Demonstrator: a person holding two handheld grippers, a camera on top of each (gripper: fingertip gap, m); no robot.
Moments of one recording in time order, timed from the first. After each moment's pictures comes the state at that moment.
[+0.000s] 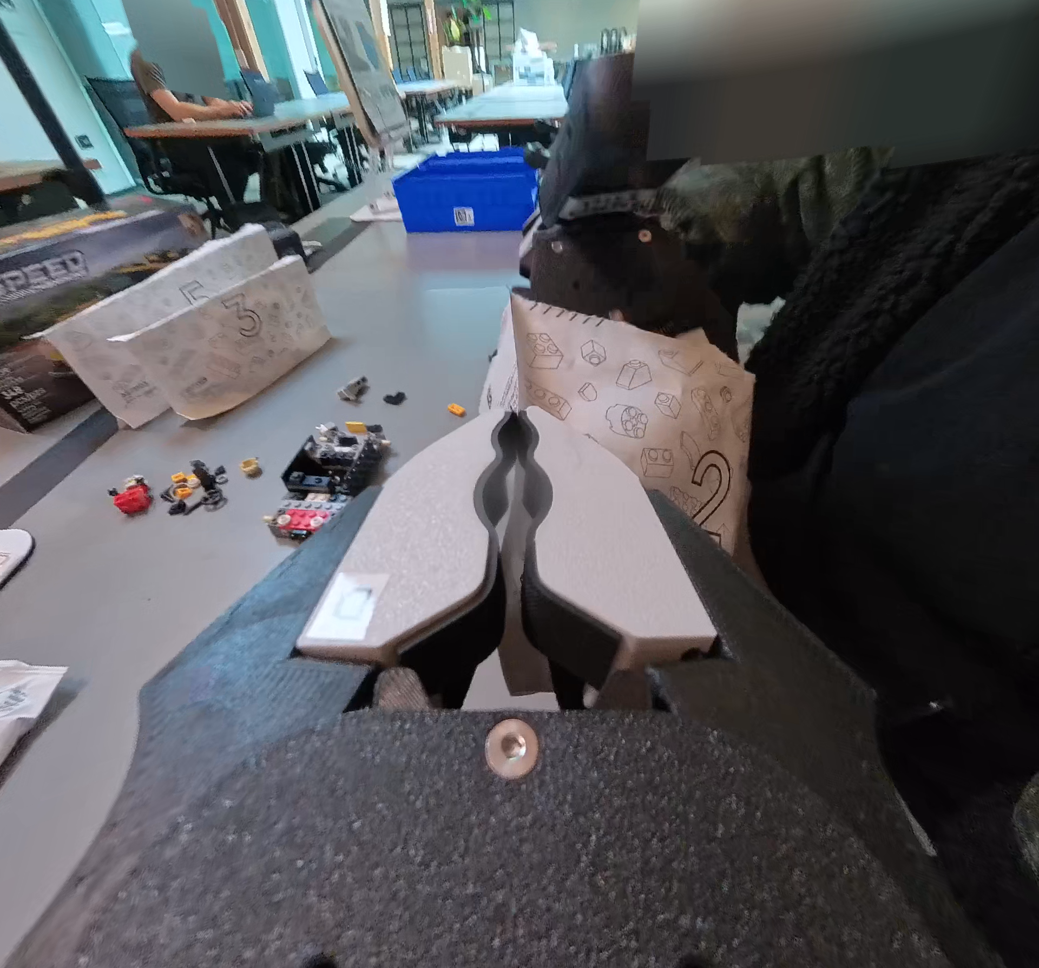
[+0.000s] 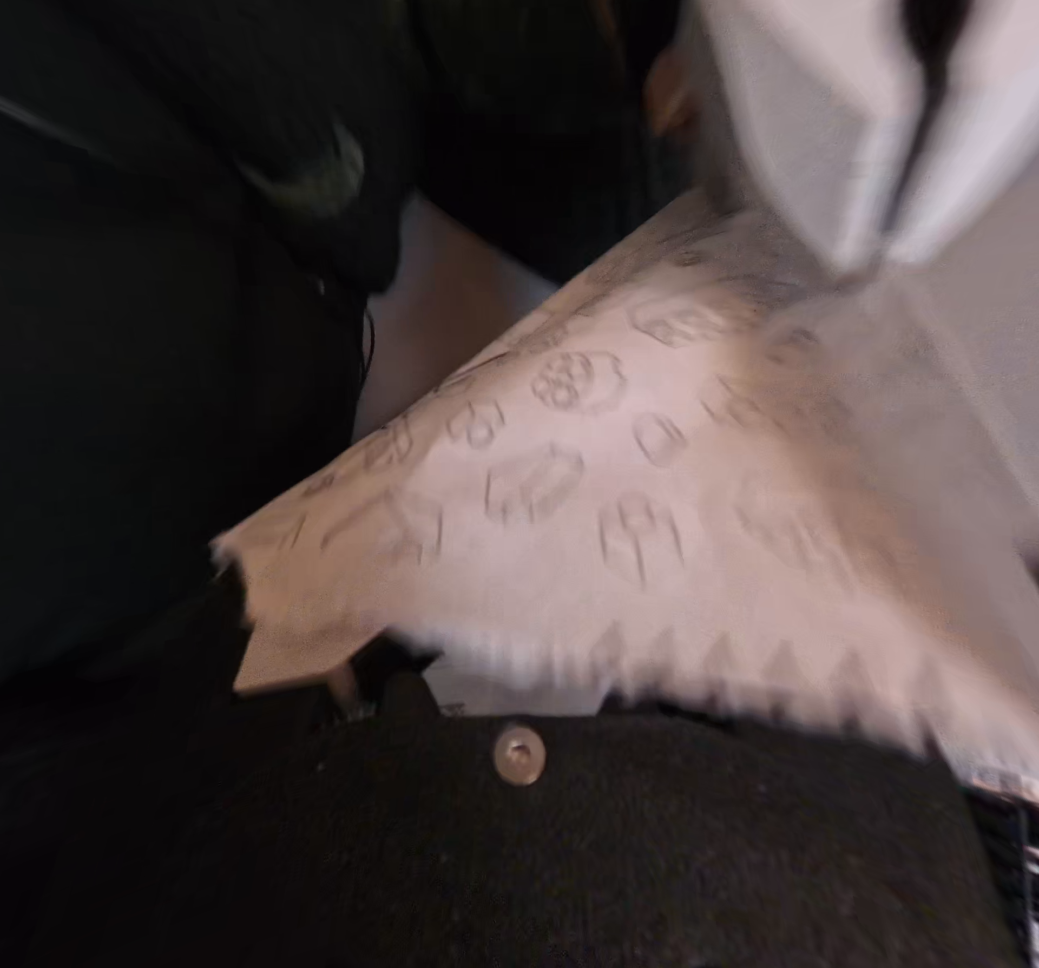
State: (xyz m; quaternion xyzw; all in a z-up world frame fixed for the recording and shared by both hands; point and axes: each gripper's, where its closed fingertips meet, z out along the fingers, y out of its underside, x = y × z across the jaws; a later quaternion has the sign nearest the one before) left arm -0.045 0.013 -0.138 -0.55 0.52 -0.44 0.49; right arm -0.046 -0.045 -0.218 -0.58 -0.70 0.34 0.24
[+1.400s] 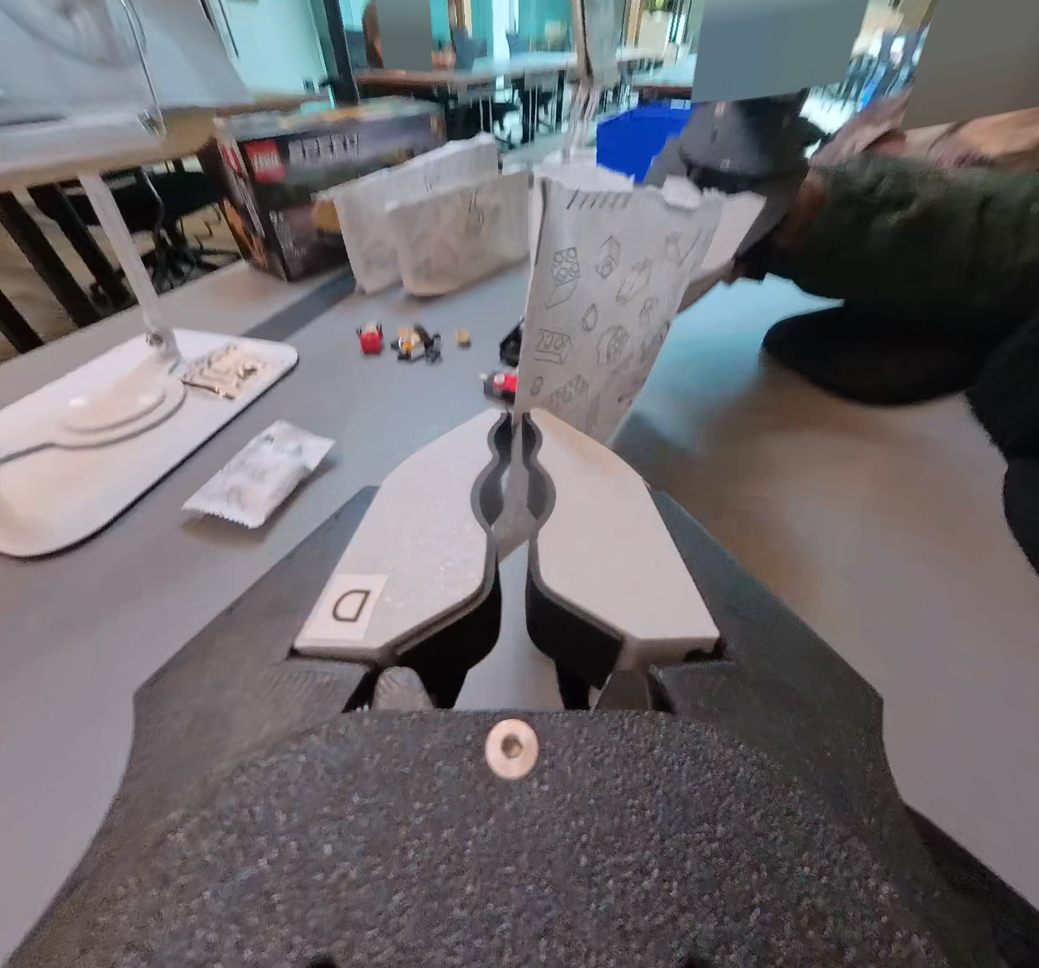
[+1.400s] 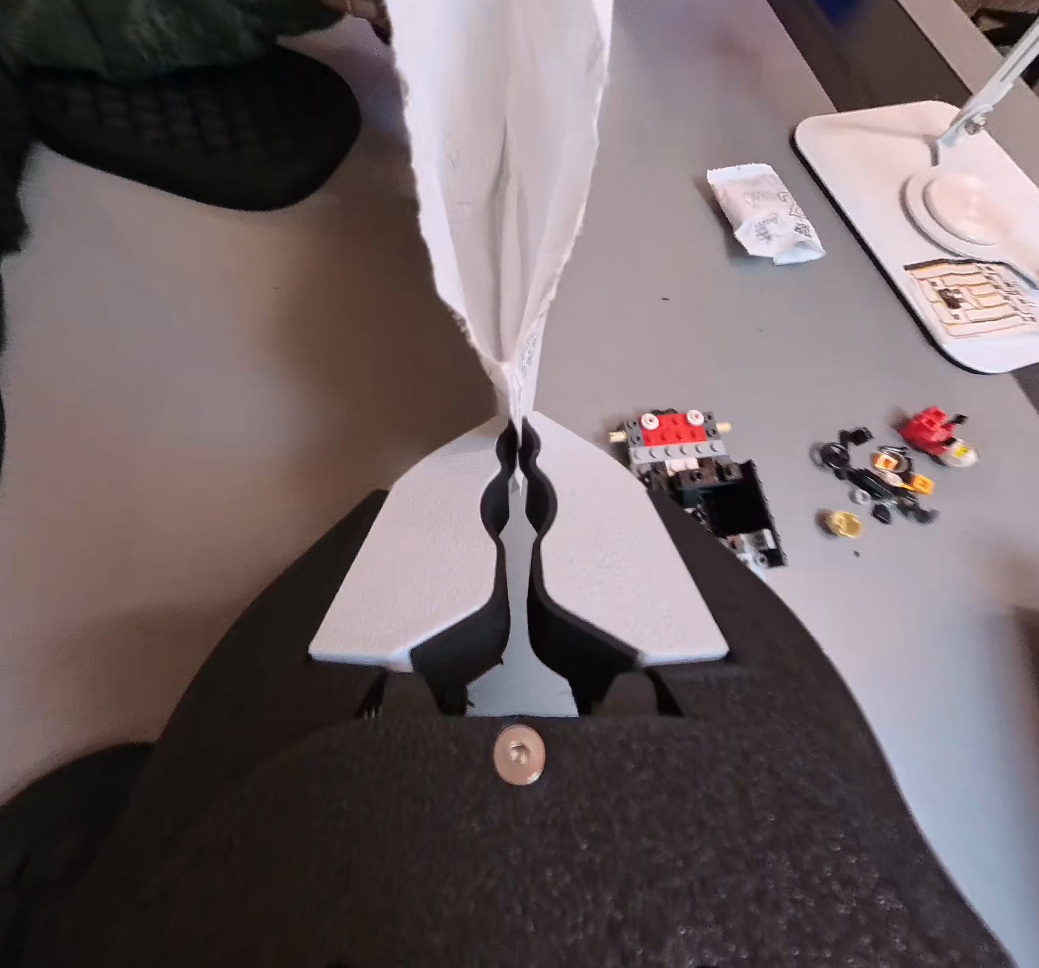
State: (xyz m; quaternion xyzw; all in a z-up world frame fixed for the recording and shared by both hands) left arm -0.124 0.110 -0.187 -0.64 0.42 -0.36 0.53; right arm 0.030 0.090 -0.225 -0.67 -0.59 0.26 0.37
